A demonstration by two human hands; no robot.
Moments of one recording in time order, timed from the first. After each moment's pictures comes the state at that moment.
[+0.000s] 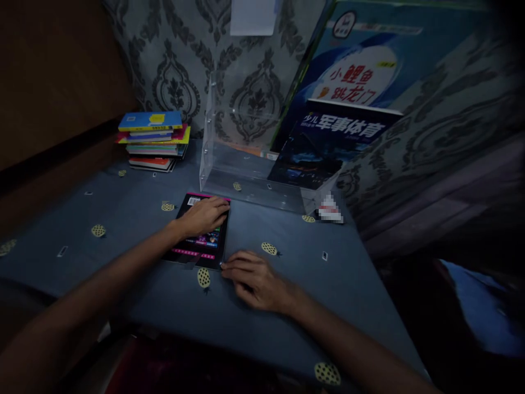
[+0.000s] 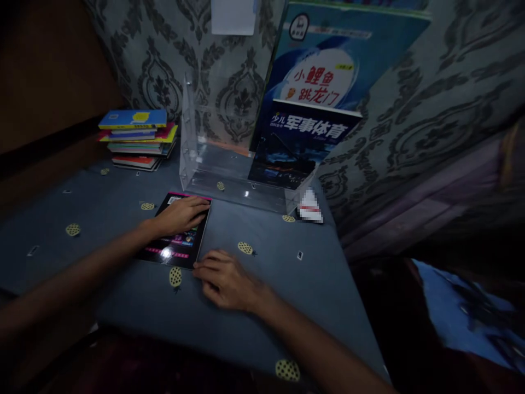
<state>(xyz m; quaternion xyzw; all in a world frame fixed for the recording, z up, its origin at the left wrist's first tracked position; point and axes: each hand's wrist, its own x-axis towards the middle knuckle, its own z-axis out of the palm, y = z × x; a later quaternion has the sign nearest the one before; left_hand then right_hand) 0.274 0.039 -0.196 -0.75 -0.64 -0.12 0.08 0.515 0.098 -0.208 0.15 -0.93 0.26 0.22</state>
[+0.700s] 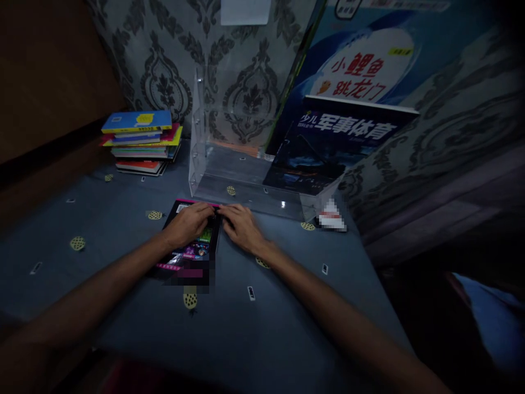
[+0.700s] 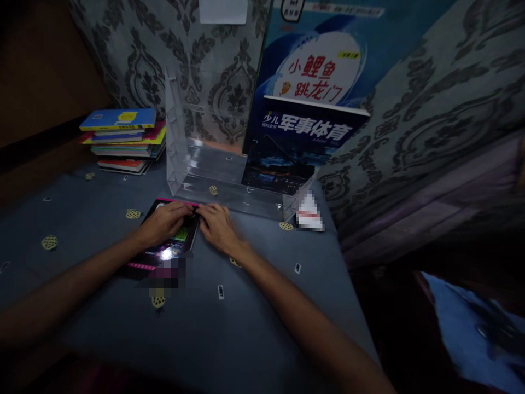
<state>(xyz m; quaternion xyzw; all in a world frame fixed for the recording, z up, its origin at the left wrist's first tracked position) 0.260 0.041 -0.216 -0.72 -0.65 -0.25 0.08 0.421 0.183 -0.222 -0.06 -0.95 0.22 0.20</state>
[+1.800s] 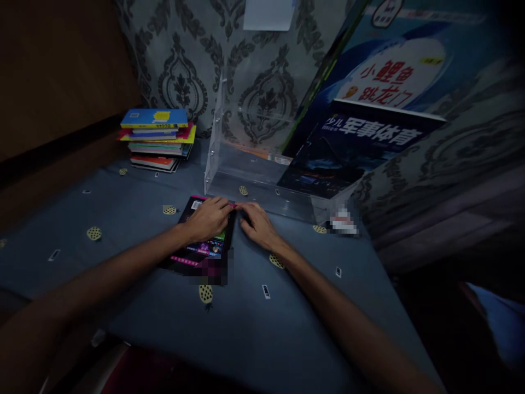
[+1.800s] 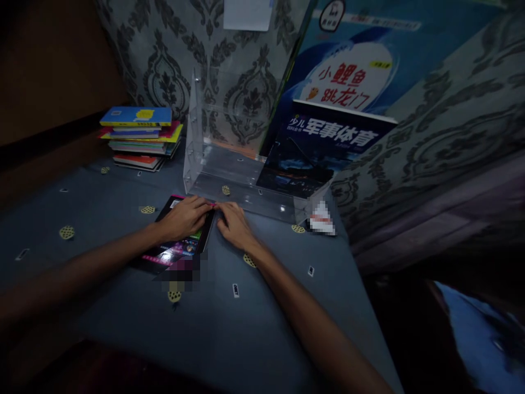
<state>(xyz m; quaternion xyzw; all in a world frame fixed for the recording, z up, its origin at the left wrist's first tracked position) 0.270 0.050 -0.206 -0.72 -0.68 -0.11 0.11 0.423 0.197 -0.230 -0.06 -0.94 0.26 0.21</state>
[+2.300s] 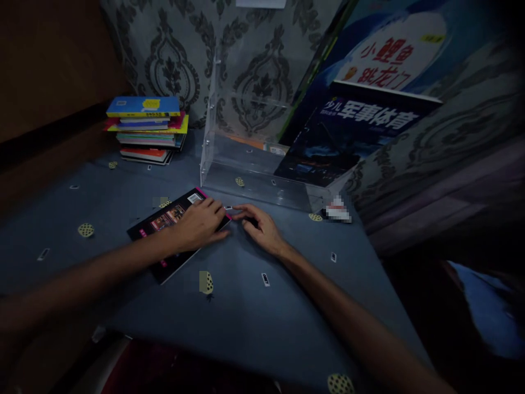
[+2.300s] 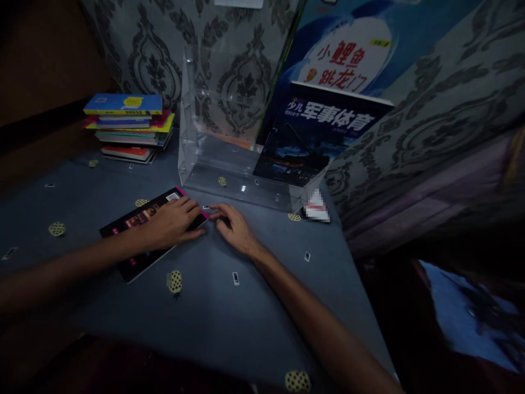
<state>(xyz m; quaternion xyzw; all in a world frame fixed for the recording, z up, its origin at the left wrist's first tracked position) 0.287 0.016 -0.189 -0.72 -0.68 -0.05 0.11 0.451 0.167 -0.221 -0.09 -0.88 0.41 0.22</state>
